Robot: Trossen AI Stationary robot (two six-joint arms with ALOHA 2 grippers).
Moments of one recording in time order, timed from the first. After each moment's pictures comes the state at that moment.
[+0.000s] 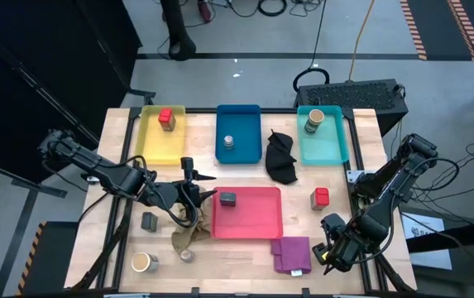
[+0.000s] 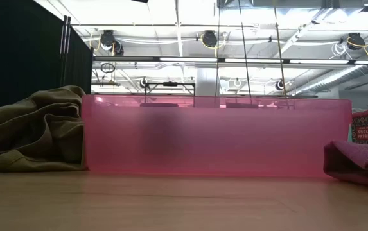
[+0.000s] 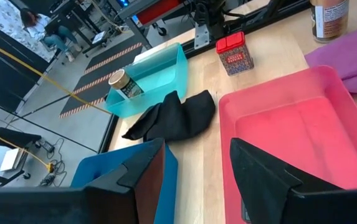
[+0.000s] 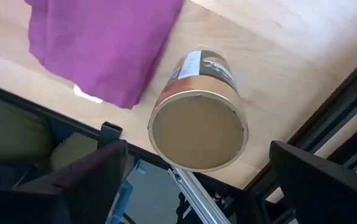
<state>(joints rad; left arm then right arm) -0.42 1.24 0.99 -0.26 -0.66 0.22 0.88 1.42 1.14 -1.06 -0.13 2.08</state>
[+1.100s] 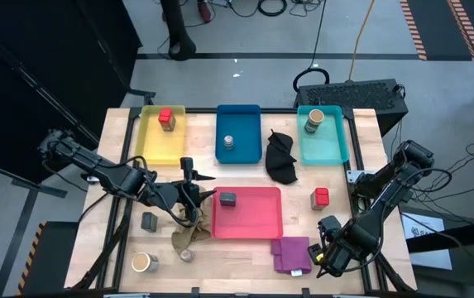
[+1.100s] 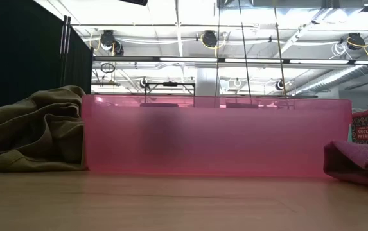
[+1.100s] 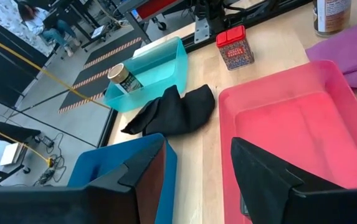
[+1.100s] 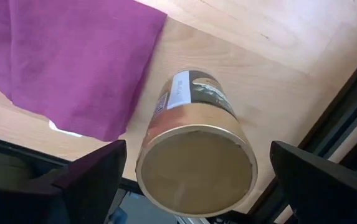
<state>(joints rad) -0.42 1.24 0.99 -0.28 -0.66 0.19 0.88 1.52 1.14 -1.07 -0.10 2.13</state>
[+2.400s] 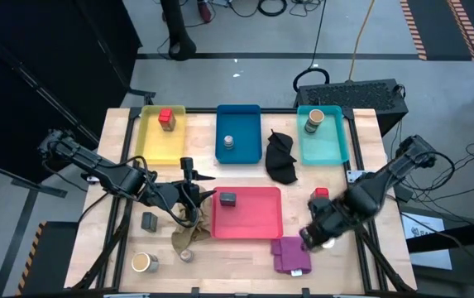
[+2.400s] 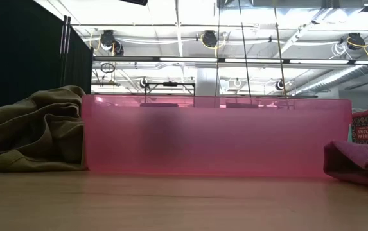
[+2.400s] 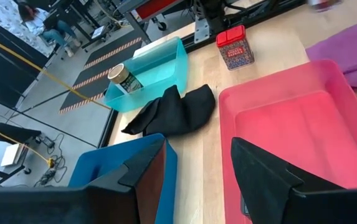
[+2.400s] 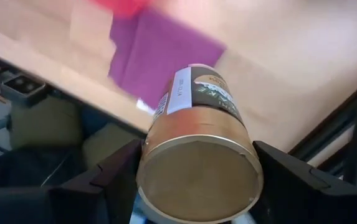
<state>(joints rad) -0.42 1.24 0.99 -0.28 -0.66 0.20 0.61 1.45 1.42 -1.30 -0.18 1.77</state>
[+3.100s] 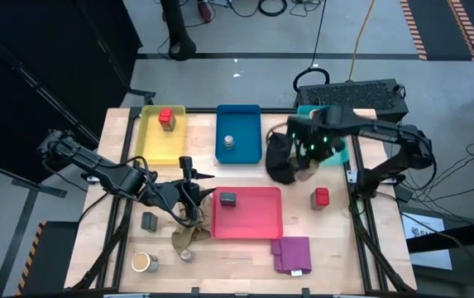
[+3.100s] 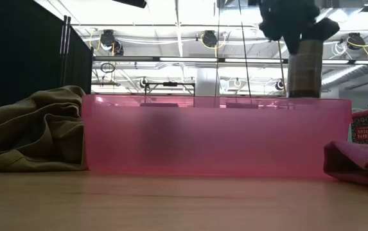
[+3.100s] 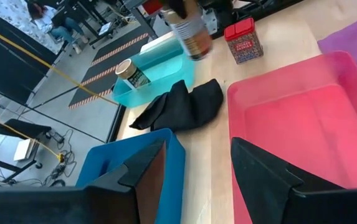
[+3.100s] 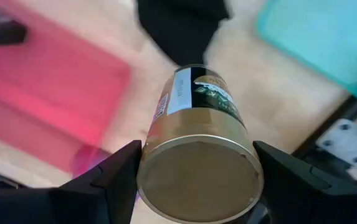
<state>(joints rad) -0.42 1.24 0.99 -0.30 -0.69 0.20 -0.25 1.45 1.47 -1.55 -0.16 0.84</state>
